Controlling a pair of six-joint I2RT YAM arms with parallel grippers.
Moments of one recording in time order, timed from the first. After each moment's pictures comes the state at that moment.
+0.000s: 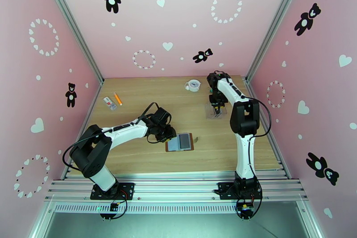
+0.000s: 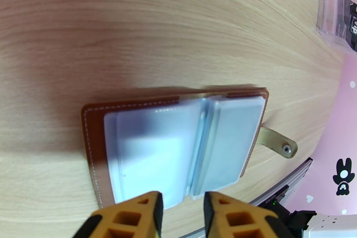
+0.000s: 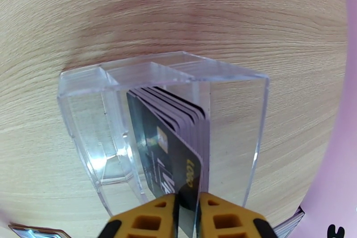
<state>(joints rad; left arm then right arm) -0.71 1.67 1.00 -0.44 0.33 -1.01 0.20 2.24 2.01 -1.35 0.26 0.26</state>
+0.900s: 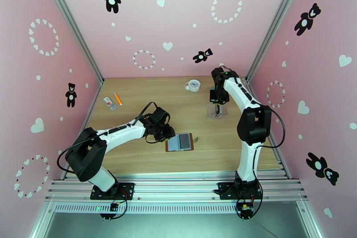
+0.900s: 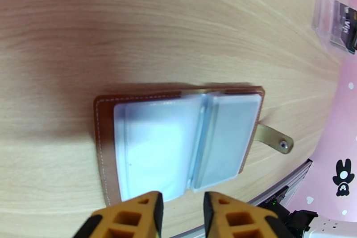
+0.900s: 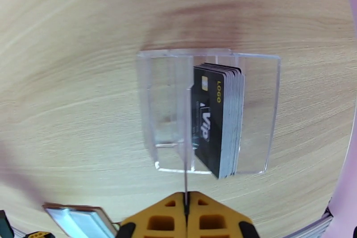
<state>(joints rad) -0.71 1.61 0.99 -0.47 0.29 -1.01 0.20 2.00 1.89 -1.25 0.07 0.33</state>
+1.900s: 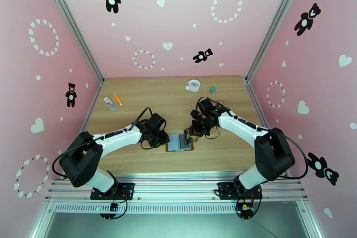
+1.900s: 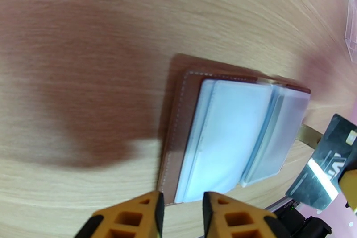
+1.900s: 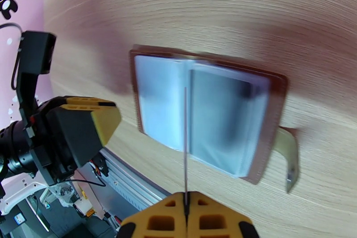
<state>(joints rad) -0.71 1.56 0.86 -0.46 0.24 -1.04 0.52 1.58 1.04 -0.71 -0.58 0.51</state>
